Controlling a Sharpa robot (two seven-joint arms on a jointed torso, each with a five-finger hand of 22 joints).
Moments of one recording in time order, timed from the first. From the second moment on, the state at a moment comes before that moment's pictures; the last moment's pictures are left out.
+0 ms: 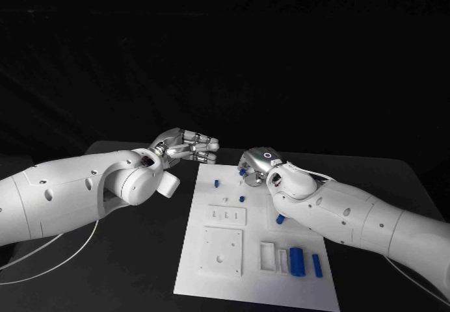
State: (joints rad) left arm 1.41 -0.81 -0.19 1.46 -0.16 -0.21 0.25; left_hand 1.37 -0.01 0.03 -0.03 0.10 0.94 0.16 0.06 0.06 1.05 0.15 0.06 0.06 1.10 0.13 0.15 0.06 0.08 0.99 0.12 0.22 0.08; right arm 1.12 -0.41 0.04 1.07 -1.86 -0.41 -0.22; right_hand 1.24 -0.12 0.66 -0.26 0.18 1.19 0.10 0.07 0.07 1.27 0.05 0.05 0.07 1.43 -0.03 0.99 0.94 0.12 1.46 -0.06 0.85 1.00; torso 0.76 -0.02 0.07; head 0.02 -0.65
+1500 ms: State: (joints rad) left arm 1.41 -0.84 -0.19 1.43 -0.16 -0.20 0.26; left_hand 1.37 -0.01 0.03 -0.03 0.10 0.94 0.16 0.06 0.06 1.05 0.15 0.06 0.06 1.10 0.13 0.15 0.06 0.08 0.99 0.12 0.22 0.08; right arm 1.12 -0.74 0.14 1.30 -1.62 -0.32 -0.20; right_hand 1.30 -0.14 0.14 -0.17 0.32 0.98 0.10 0.07 0.09 1.20 0.00 1.17 1.13 1.45 -0.08 1.09 1.08 0.11 1.47 -0.10 0.98 1.08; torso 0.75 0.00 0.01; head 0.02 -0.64
